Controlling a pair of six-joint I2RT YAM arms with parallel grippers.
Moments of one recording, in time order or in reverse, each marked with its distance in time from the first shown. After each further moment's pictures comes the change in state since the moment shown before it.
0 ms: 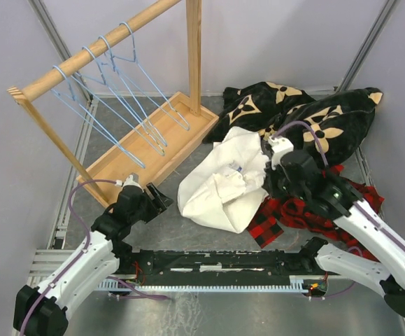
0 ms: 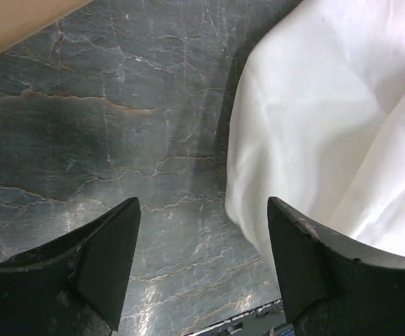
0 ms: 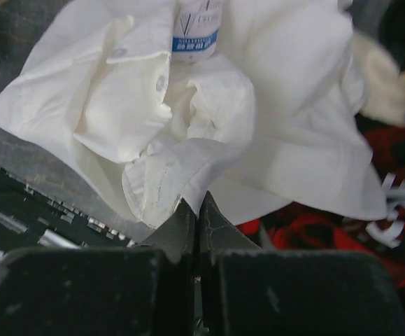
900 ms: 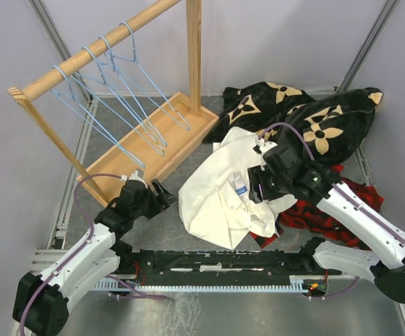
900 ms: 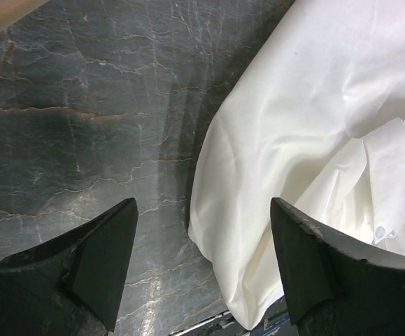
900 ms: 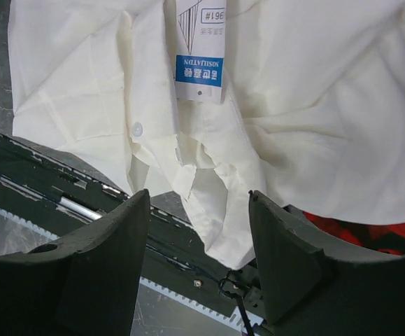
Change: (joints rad) left arm 0.000 0.123 0.051 0.061 0.056 0.035; right arm 0.001 0.114 0.050 -0.200 -0.087 0.155
